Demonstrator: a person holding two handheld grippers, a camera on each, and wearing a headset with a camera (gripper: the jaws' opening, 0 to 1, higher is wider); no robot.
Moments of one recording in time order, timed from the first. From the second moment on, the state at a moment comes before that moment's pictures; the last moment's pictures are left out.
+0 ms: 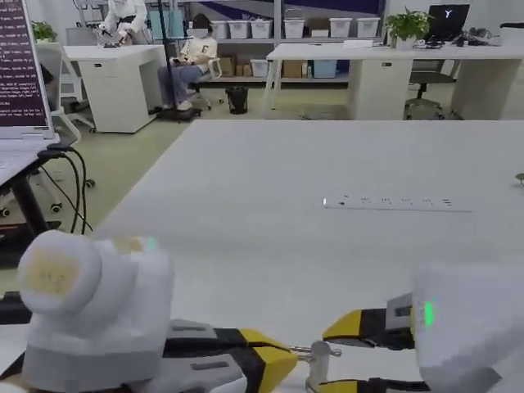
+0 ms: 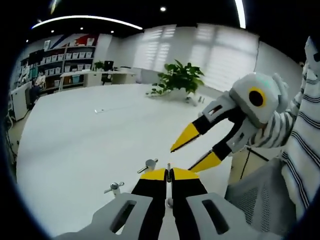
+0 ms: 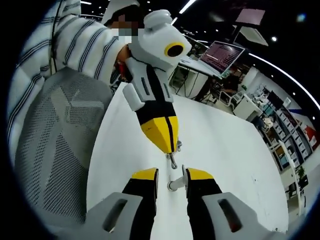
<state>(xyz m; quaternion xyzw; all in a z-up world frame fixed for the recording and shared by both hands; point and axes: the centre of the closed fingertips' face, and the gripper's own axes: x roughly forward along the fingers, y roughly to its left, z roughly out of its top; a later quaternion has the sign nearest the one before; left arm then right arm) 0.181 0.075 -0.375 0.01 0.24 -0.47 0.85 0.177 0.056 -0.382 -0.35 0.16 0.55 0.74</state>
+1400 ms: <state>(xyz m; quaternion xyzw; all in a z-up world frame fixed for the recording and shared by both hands) 0.146 0.061 -0.378 0.09 0.20 -0.57 0.79 0.146 0.056 -0.390 -0.19 0.25 0.63 0.71</state>
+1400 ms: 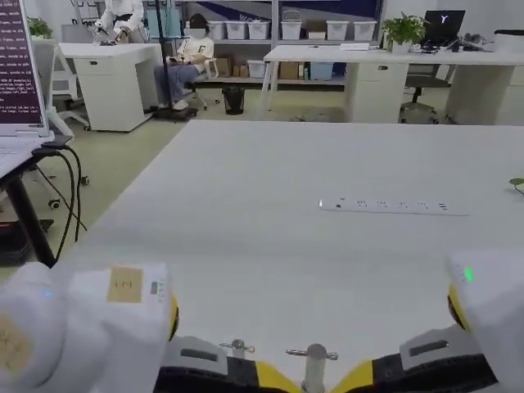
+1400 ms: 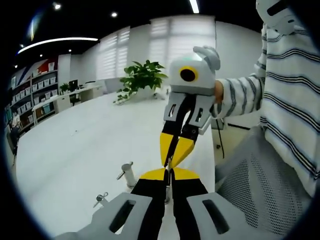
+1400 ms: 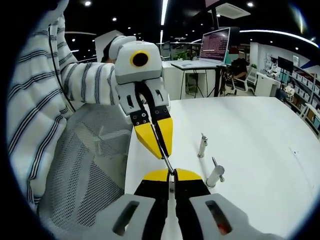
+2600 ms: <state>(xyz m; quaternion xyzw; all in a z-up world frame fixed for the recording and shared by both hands) 0.153 0.059 -0.427 0.13 0.26 -0.55 0.78 0.145 0.010 -0.438 -0.25 0.30 0.58 0.71</state>
